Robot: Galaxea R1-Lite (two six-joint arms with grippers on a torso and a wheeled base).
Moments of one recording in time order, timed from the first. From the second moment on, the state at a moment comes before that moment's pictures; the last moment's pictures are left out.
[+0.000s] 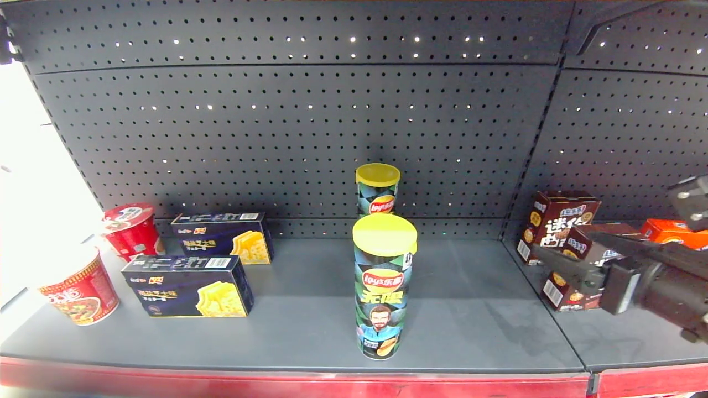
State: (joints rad) left arm -0.32 0.00 -0.01 -0.07 -0.18 -0.16; right arm 0.43 1.19 -0.48 -0.62 -0.10 0.04
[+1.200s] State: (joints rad) left arm -0.32 0.00 0.00 -0.06 -0.19 -0.11; right arm -0.02 0.06 -0.12 0.04 -0.18 -0.03
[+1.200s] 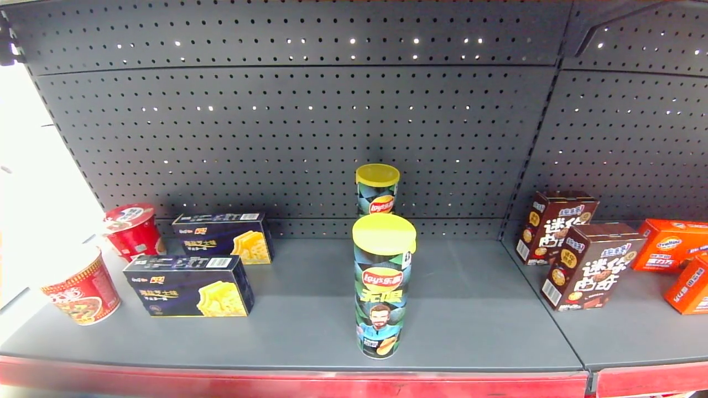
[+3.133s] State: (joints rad) left arm -0.45 0.00 0.00 0.01 -0.02 0.02; right arm -0.01 0.00 -0.02 -0.02 -0.01 -0.02
